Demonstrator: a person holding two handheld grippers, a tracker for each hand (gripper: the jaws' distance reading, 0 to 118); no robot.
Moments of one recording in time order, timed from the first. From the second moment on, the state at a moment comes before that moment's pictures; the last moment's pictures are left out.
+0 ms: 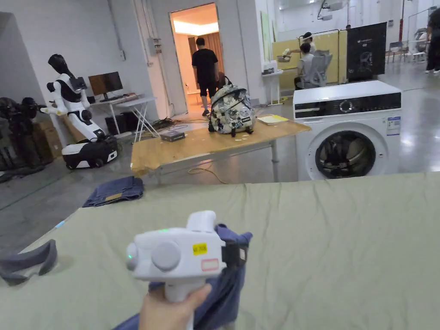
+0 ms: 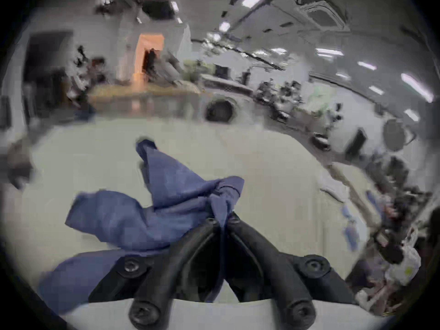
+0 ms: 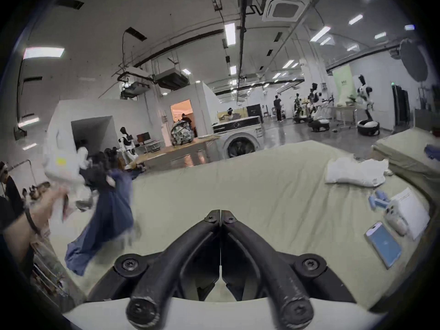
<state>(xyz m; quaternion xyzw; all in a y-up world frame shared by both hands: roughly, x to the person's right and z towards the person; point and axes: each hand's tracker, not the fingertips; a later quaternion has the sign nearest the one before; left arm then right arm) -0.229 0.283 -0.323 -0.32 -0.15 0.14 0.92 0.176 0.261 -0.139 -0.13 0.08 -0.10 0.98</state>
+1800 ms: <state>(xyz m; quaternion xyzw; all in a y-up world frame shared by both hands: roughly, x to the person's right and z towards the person) -0.327 0.156 -0.286 -0.46 -0.01 0.13 0.88 0.193 0.231 -0.121 -0.20 0.09 -0.06 0.97</state>
